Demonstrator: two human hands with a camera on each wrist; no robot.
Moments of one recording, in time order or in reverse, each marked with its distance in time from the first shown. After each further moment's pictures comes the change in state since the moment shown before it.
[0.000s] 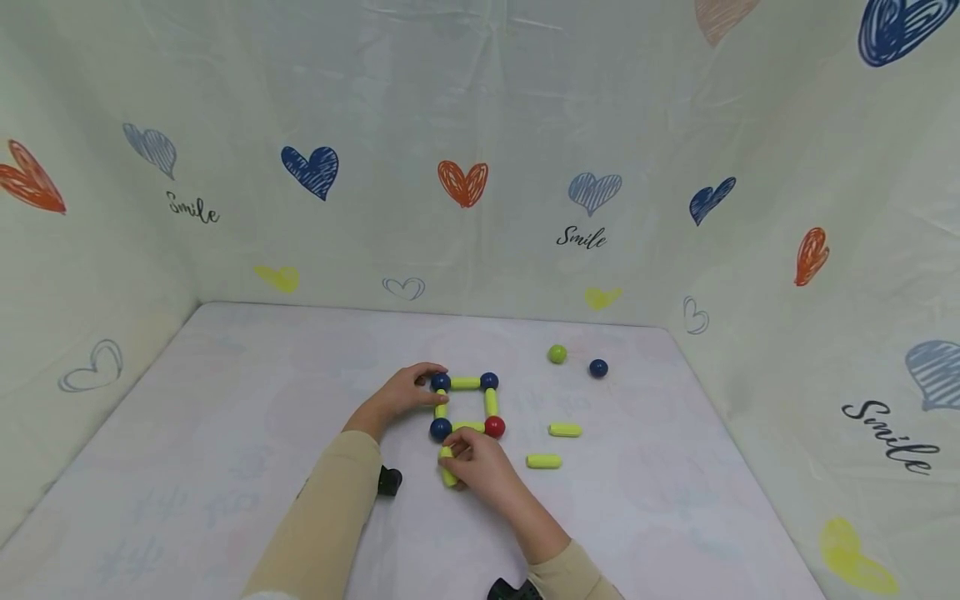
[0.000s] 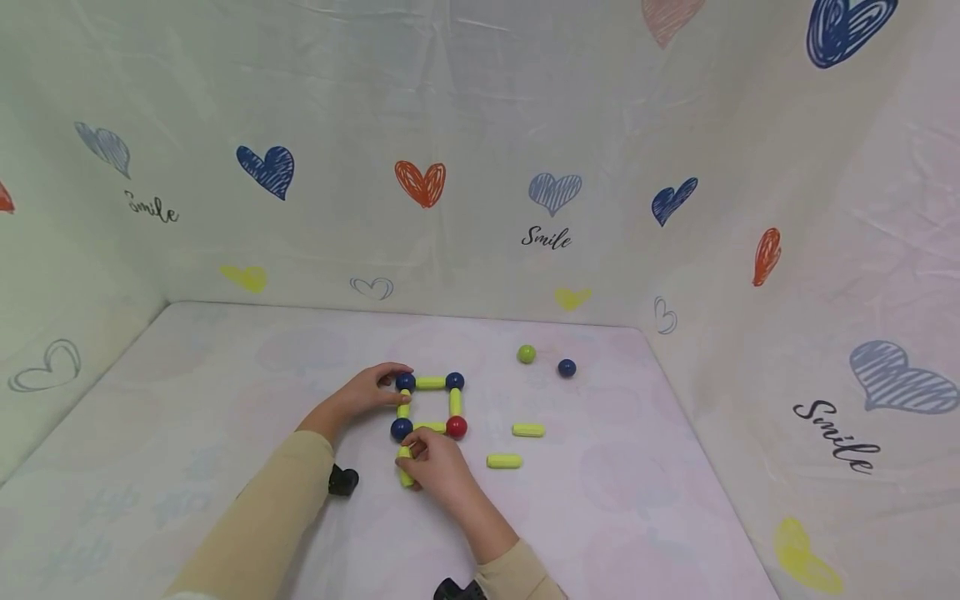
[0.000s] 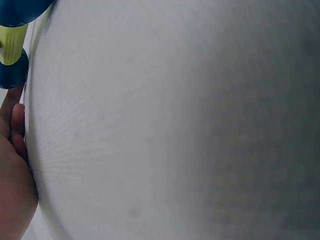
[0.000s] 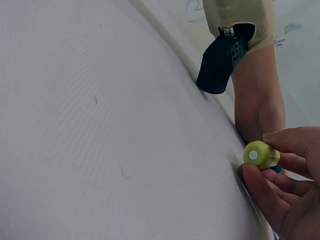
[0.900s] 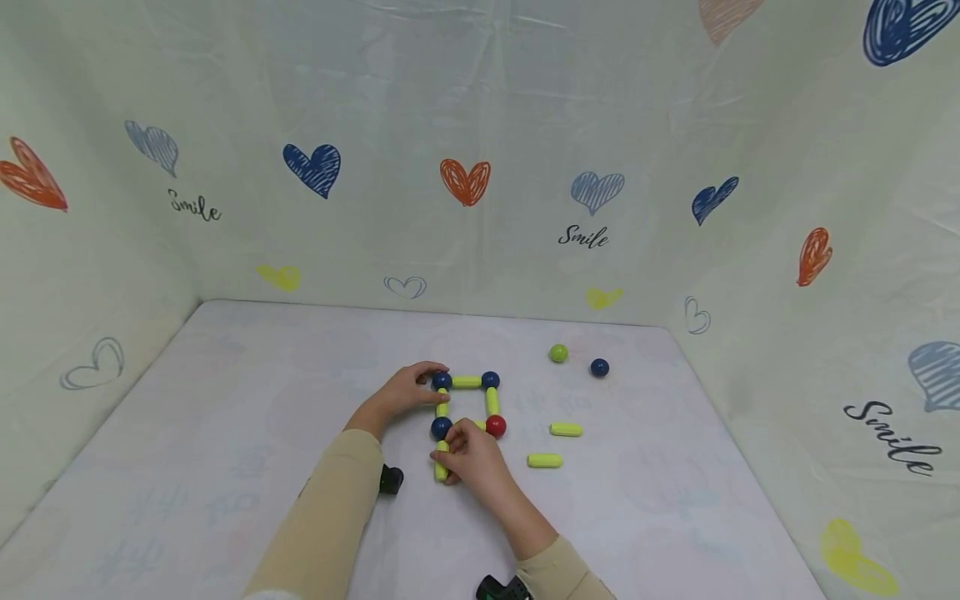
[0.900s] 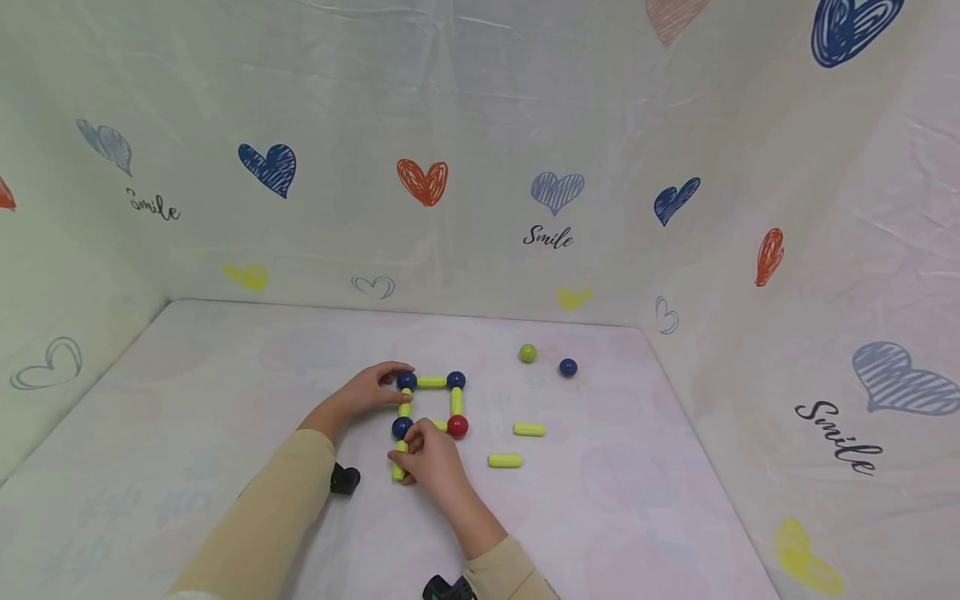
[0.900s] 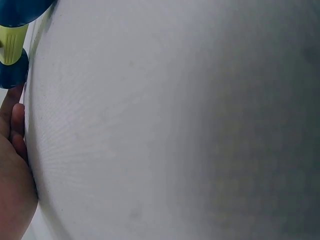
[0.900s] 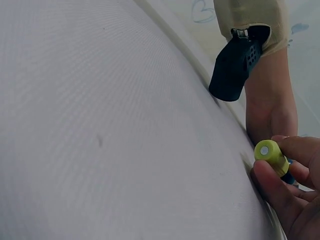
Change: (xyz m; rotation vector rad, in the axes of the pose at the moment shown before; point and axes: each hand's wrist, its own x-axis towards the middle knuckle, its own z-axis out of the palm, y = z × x) left_hand -0.002 0.000 0.000 -0.011 -0.002 -0.005; right_hand 0.009 0.001 0.011 0.081 0.066 0.051
